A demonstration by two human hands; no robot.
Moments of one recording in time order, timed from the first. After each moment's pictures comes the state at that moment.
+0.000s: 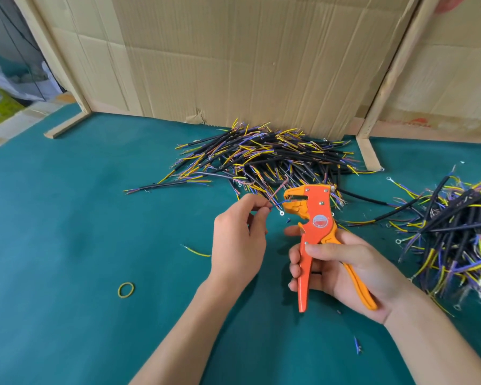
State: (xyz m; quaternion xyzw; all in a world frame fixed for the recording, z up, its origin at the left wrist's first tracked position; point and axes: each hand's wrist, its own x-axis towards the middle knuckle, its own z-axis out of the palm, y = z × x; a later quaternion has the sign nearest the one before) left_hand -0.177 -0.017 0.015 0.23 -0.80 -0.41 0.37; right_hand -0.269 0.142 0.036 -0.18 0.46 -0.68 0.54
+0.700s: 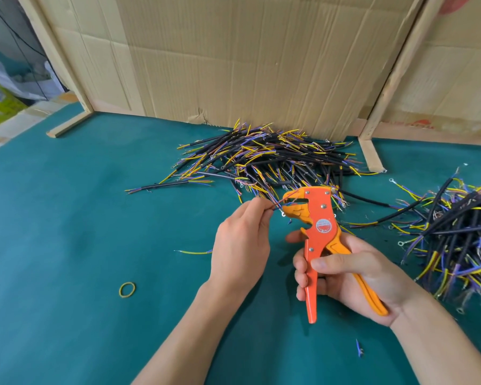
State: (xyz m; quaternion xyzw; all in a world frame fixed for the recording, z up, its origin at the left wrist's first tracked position) left_hand -0.175 -0.015 0.013 0.18 -0.85 -0.29 0.41; right_hand -0.272 0.147 0.037 -0.22 0.45 -0.66 0.55
